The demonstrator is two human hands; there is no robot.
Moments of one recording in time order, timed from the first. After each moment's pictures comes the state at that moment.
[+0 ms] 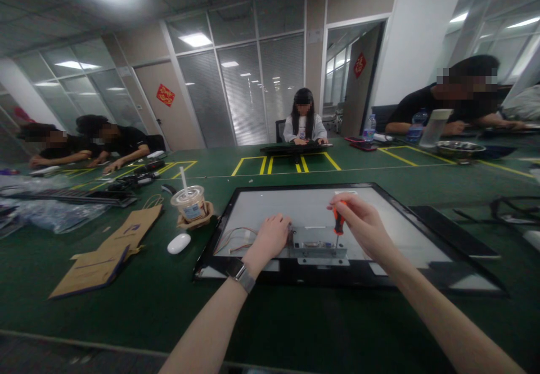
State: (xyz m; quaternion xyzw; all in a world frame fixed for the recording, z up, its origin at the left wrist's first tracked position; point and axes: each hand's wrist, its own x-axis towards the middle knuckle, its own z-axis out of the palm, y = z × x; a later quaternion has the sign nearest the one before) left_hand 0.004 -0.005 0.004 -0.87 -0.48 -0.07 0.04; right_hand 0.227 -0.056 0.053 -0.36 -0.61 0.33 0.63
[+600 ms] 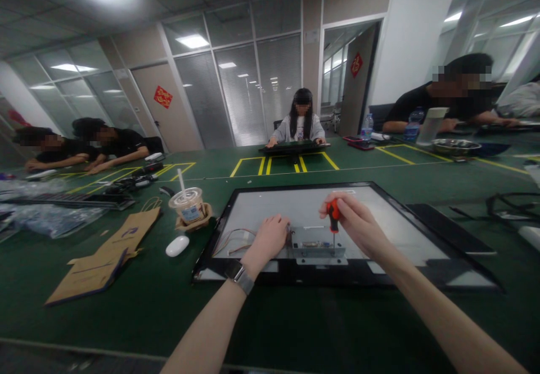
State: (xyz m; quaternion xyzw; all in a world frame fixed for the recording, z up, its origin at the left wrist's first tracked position) left_hand 0.004 -0.003 0.003 -0.87 -0.48 -0.06 0.05; right_hand 0.226 -0.057 0.056 -0.32 -0.63 0.38 0.61
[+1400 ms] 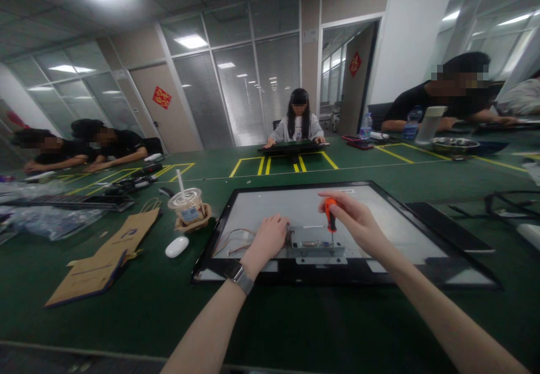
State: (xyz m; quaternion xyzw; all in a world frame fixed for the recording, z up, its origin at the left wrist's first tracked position) left_hand 0.004 -0.003 0.003 -0.87 -0.48 -0.07 0.04; right_hand 0.226 -0.063 0.062 -0.34 -0.68 0.30 0.58
